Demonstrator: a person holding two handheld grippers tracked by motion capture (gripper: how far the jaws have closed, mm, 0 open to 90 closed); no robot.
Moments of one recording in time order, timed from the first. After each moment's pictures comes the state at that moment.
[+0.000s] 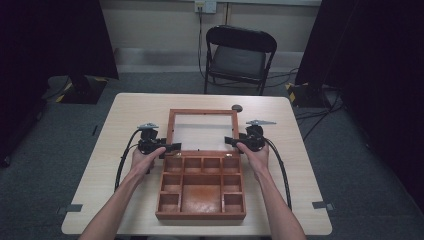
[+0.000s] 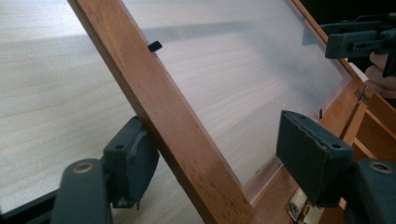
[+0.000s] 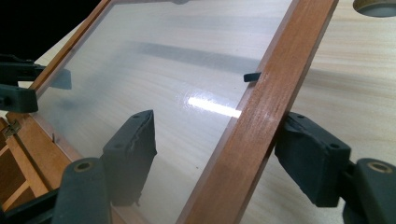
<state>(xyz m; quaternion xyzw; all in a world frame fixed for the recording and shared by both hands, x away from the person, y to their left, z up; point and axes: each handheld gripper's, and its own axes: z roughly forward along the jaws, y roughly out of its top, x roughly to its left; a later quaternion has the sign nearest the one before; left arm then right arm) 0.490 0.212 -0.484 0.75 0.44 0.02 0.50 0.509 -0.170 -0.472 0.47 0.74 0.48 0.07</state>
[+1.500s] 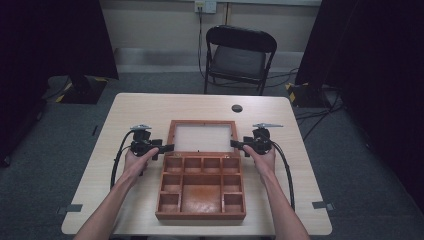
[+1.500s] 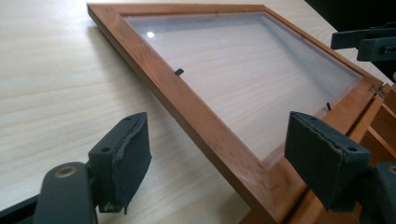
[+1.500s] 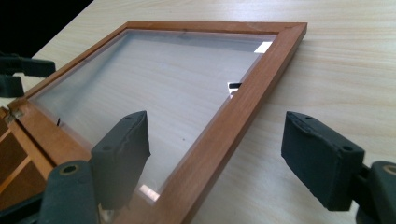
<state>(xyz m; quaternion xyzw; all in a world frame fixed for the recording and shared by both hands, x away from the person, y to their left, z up) 0.478 0.236 -0.478 0.75 0.46 0.04 0.48 0.498 -0.191 -0.472 0.49 0.74 0.47 0.06</state>
